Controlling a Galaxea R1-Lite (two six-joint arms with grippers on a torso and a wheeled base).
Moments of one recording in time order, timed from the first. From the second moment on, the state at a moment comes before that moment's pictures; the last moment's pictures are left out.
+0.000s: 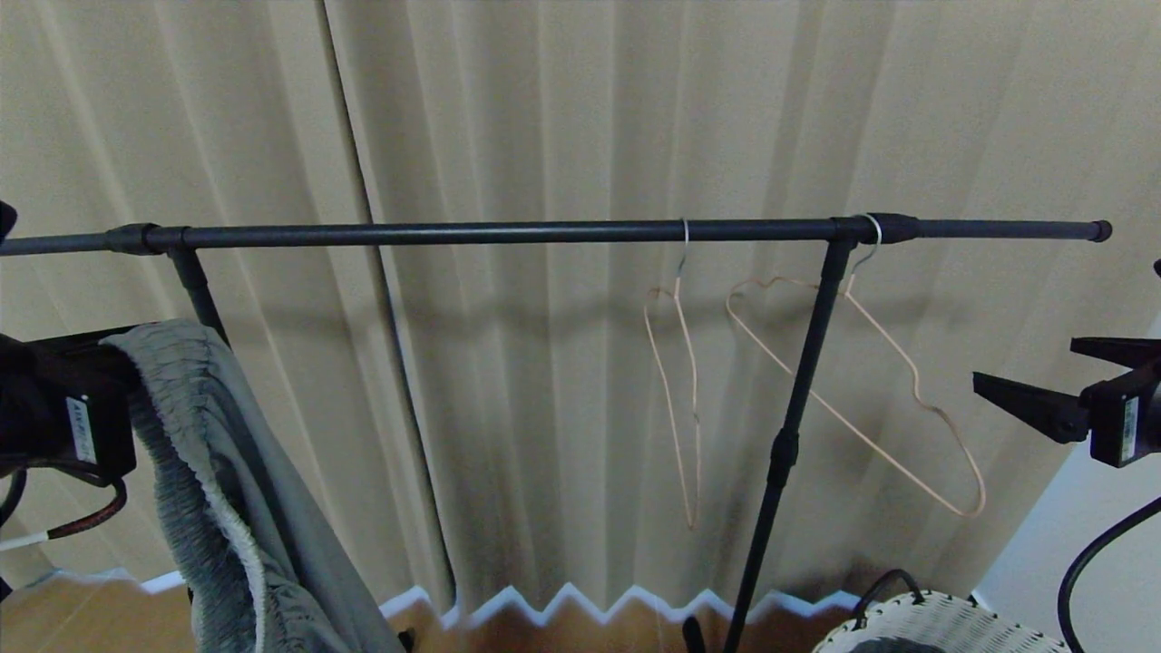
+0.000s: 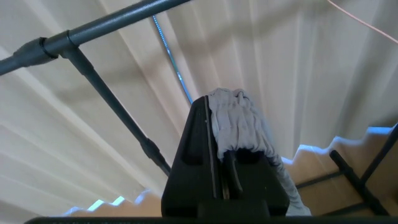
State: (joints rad) left arm -0.30 1.05 -0.73 -0.13 0.17 0.27; right arm -0.03 1.22 -0.70 -0.16 0.16 -0.21
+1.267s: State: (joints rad) left arm -0.31 1.02 -0.63 -0.23 0.18 0.29; right arm 0.05 1.69 -0.98 -0.06 0.14 -0.14
